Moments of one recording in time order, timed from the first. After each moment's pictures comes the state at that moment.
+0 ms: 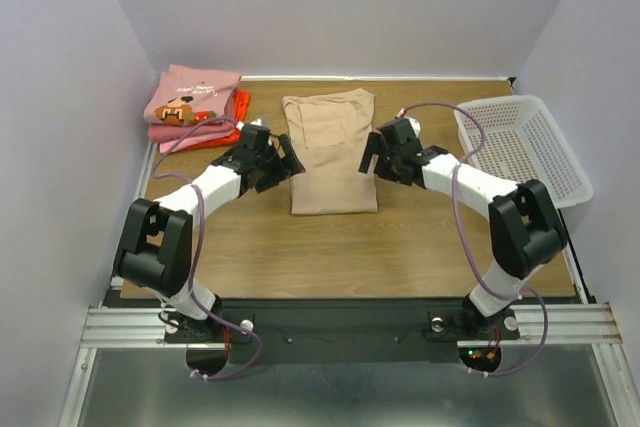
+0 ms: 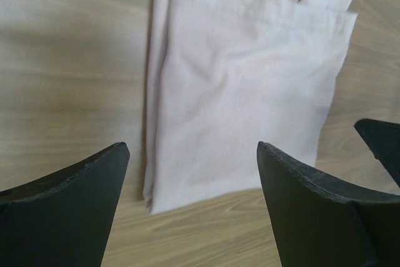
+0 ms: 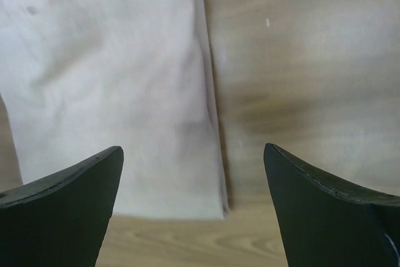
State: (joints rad) left arm -0.37 1.57 0.98 -0.19 0.09 -0.73; right arm 0.50 1.70 1.16 -0.30 0.22 0.68
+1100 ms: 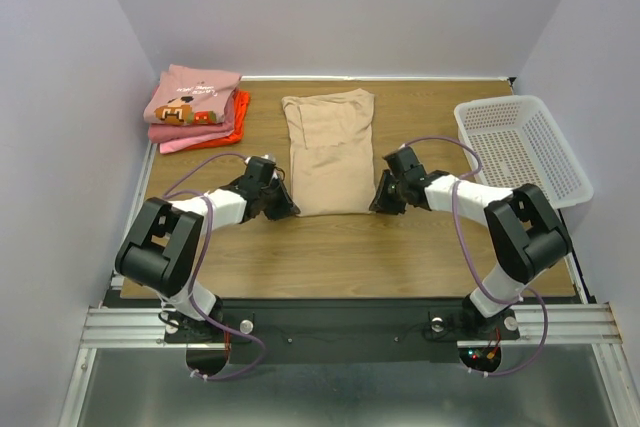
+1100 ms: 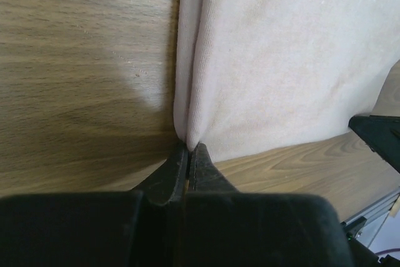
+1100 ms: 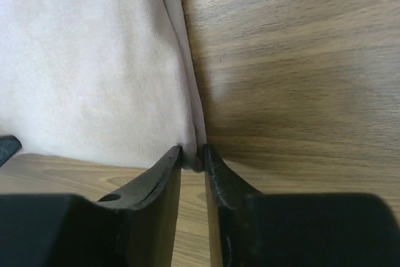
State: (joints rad) left arm -0.42 1.56 0.69 -0.03 0.19 -0.81; right arm 0.50 1.65 0.89 -0.23 -0.05 0.80
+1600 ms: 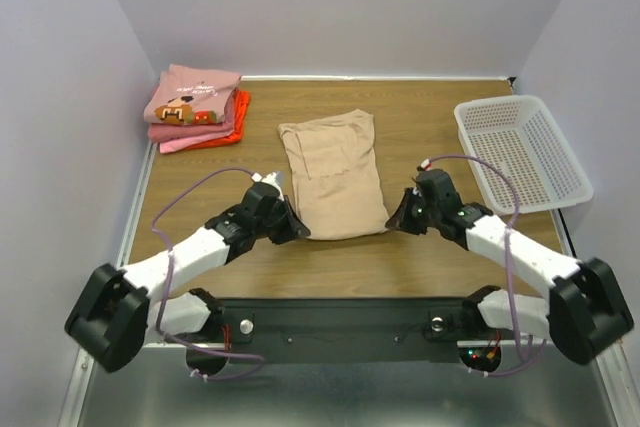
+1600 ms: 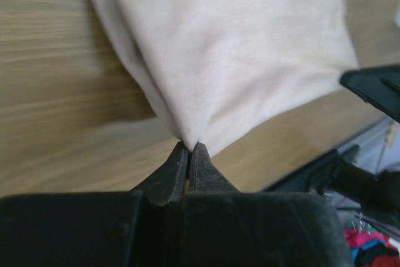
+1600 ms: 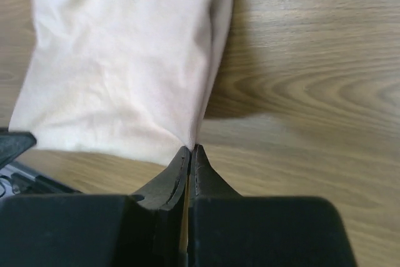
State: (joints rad) left arm -0.62 1.14 0.52 -0.13 0.16 -0.88; right arm 0.50 1.23 0.62 -0.27 -0.12 0.76
